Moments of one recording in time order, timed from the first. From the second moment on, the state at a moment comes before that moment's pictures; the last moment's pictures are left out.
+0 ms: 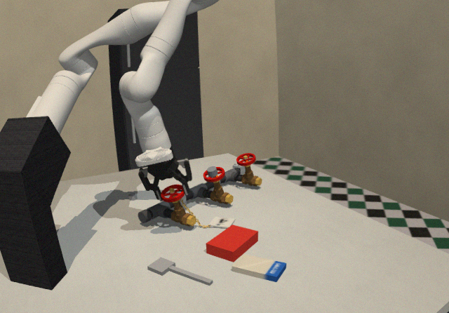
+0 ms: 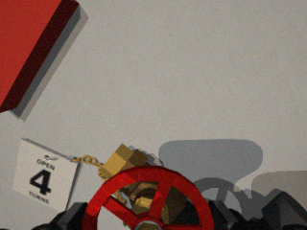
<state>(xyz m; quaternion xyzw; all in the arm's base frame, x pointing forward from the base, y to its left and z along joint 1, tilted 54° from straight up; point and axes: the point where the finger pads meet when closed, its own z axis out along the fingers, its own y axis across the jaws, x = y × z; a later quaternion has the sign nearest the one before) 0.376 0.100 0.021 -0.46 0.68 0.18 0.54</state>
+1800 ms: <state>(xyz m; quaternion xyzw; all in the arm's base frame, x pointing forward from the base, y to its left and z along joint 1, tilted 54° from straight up) 0.376 0.101 0.023 -0.55 0.61 0.10 0.56</state>
